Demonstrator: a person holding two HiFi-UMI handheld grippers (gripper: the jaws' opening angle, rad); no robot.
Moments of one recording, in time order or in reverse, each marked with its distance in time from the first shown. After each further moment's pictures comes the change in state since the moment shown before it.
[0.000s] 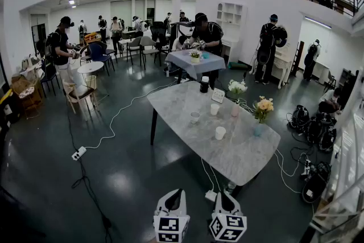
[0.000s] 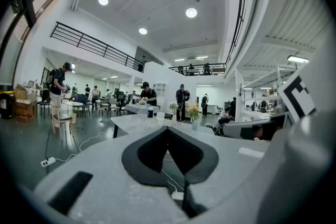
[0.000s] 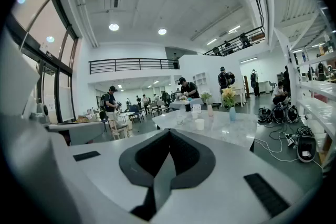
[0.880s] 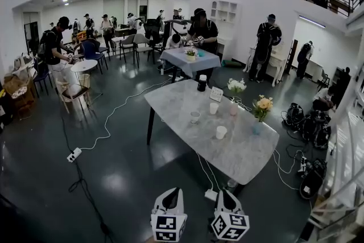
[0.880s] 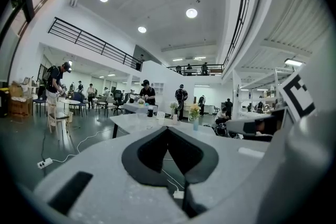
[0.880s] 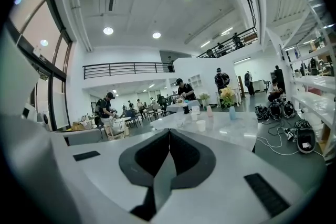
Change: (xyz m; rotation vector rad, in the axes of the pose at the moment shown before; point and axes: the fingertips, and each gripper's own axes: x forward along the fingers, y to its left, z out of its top) left arm 0.007 0.051 -0.002 -0.011 0.005 -0.036; right arm 0.022 0.026 0.002 0.055 -0.039 -0.045
